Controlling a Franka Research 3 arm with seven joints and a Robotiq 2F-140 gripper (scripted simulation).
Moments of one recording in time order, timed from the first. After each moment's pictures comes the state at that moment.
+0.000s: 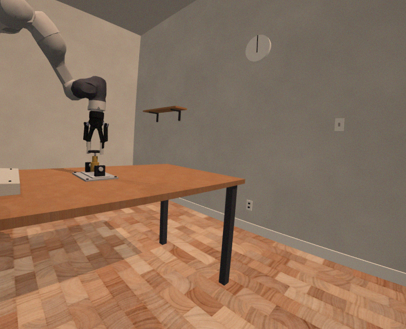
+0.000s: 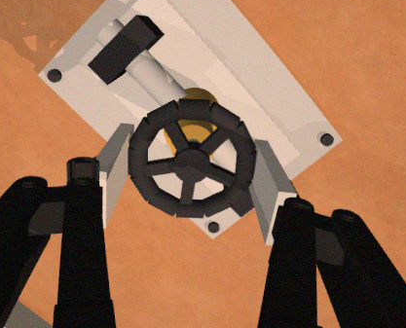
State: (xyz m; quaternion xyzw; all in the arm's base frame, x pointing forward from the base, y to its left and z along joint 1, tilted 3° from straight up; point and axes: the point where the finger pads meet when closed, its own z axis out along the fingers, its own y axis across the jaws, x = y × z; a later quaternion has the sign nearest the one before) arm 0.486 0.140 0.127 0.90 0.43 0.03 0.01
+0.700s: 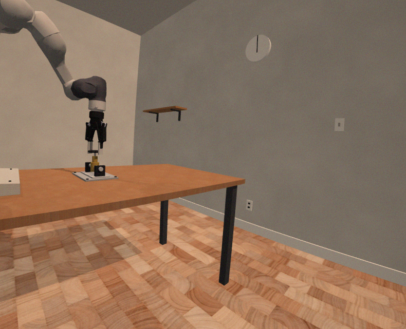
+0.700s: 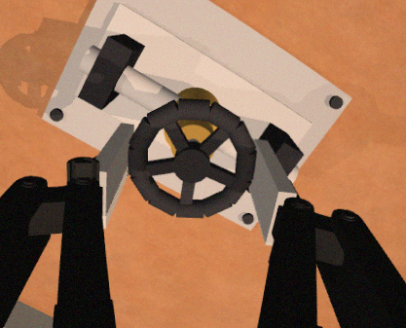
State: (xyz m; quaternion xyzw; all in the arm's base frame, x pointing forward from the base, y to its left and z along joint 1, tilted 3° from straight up) arm 0.486 0.140 0.127 0.95 0.30 0.03 0.01
